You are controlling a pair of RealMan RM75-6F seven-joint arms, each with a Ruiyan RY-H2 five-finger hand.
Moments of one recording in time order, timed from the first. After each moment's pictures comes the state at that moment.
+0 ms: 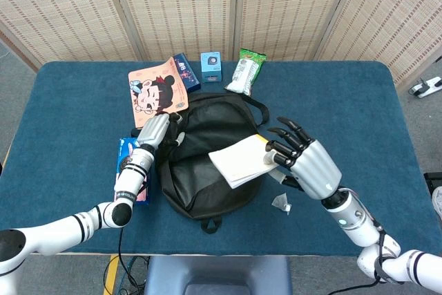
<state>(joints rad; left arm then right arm) -0.95 -1.64 -0.40 -1.22 0.77 0.79 0.11 0.60 -1.34 0.17 -1.54 -1.85 1.54 0.01</state>
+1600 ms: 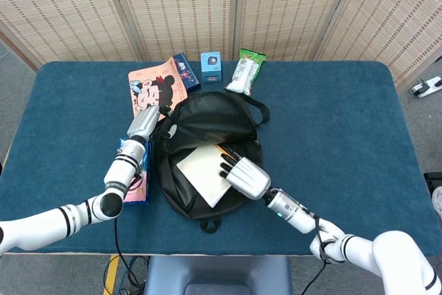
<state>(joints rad) -1.00 -1.50 -0.40 -1.35 0.54 0.77 0.15 0.77 -1.80 0.06 -0.96 -1.79 1.22 -0.14</state>
